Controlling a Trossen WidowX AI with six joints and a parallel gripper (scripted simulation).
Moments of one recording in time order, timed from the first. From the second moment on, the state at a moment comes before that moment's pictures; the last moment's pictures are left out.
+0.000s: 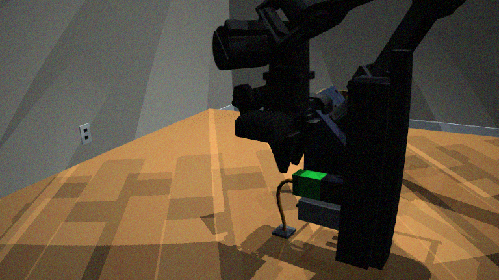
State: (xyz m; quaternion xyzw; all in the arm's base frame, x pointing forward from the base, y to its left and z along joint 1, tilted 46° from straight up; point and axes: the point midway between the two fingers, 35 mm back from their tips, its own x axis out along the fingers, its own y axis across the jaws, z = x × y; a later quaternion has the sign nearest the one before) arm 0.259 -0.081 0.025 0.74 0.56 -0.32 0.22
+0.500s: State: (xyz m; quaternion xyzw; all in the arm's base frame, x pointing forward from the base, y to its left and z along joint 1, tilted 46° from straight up) arm 0.264 -0.065 0.042 0.74 0.56 -0.32 0.22
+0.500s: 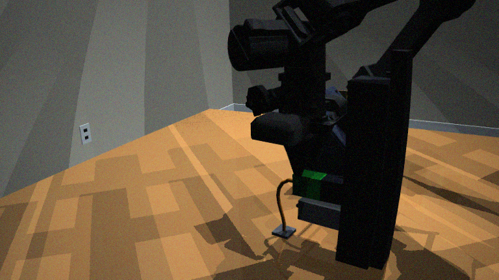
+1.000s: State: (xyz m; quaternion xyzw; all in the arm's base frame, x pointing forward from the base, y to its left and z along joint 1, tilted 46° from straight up) arm 0.267 -0.055 0.039 0.74 0.56 -0.32 0.22
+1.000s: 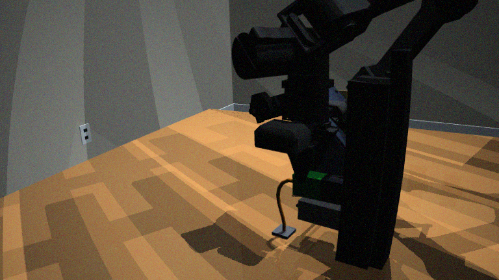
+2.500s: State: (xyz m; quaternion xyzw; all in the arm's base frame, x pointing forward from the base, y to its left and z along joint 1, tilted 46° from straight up) arm 0.260 -0.077 0.016 0.74 0.56 -0.32 0.22
